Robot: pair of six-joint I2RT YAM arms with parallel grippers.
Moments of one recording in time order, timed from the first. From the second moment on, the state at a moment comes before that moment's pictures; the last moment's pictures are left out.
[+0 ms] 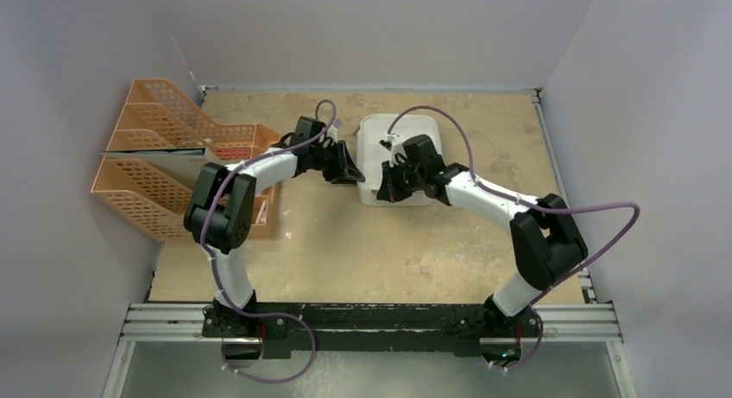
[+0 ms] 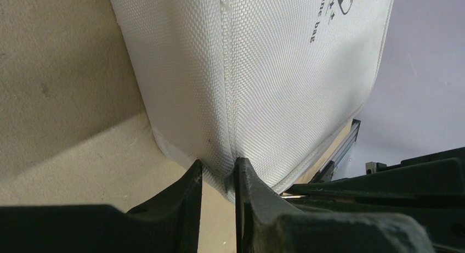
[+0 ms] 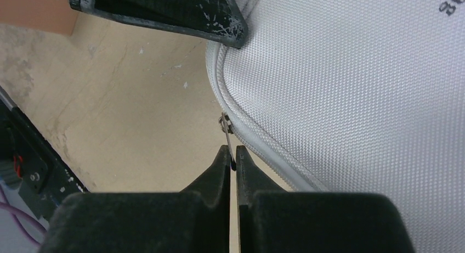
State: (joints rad) left arm -0.36 1.90 1.22 -0.18 0.59 -0.64; right arm 0.57 1.63 1.07 -0.25 -0.34 0.21
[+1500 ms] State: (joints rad) left arm -0.35 1.92 1.20 -0.12 0.66 -0.65; right arm 0.81 1.48 0.73 0.17 0.21 0.50
